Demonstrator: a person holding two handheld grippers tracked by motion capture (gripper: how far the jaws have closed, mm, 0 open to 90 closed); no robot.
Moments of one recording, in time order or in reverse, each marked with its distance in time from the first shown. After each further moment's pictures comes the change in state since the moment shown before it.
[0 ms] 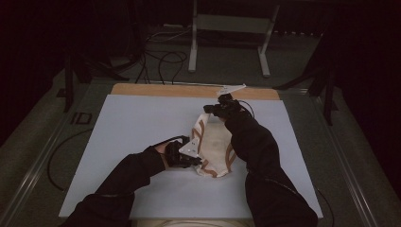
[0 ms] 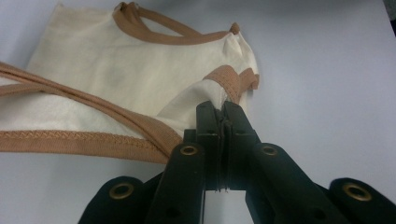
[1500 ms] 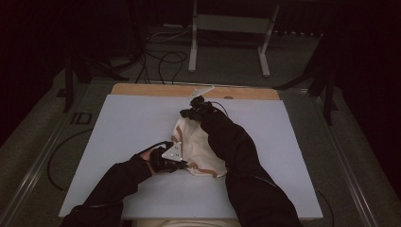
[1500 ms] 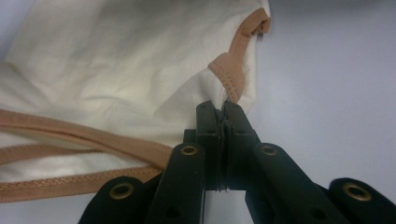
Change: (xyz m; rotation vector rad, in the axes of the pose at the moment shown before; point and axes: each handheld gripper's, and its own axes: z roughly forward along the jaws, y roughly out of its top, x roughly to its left) left arm -0.009 -0.051 -0.008 -0.019 0.040 -0.094; right arm 0.040 0.021 0.073 0.072 0.071 -0.068
